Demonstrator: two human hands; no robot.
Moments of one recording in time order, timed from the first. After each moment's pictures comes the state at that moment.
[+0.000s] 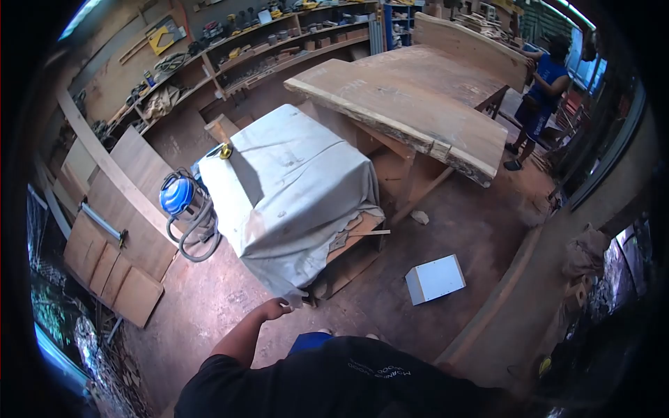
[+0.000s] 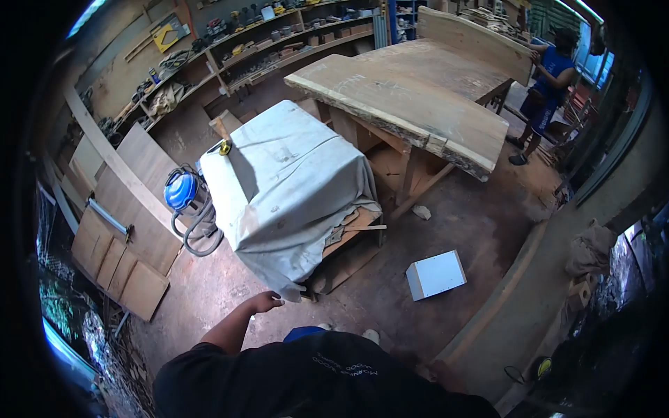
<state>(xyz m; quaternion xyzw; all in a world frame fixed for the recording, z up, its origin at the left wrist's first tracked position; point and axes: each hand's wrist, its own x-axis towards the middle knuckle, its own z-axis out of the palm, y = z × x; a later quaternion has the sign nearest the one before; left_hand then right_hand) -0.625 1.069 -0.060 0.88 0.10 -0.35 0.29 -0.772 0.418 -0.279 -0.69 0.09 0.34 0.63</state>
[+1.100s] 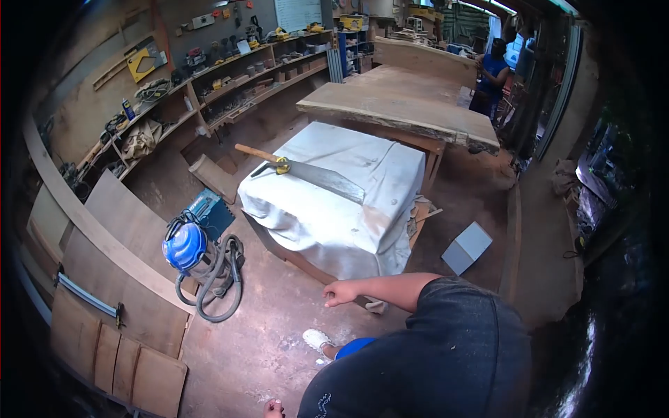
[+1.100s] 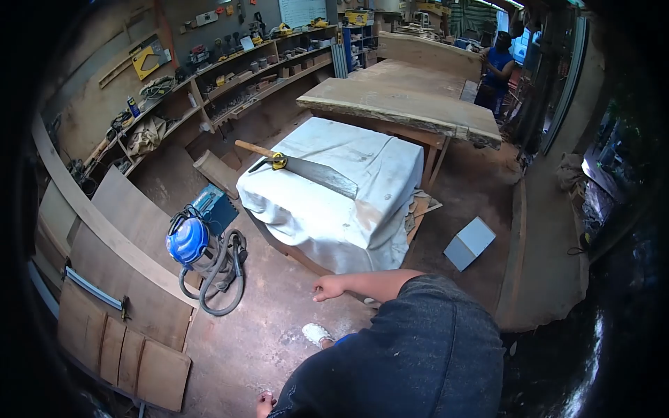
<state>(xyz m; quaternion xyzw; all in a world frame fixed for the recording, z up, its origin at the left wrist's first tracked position) -0.936 1.791 -0.224 0.75 0.33 -0.20 0.54 -0.541 1.273 -0.048 -0.82 -0.35 0.31 0.33</state>
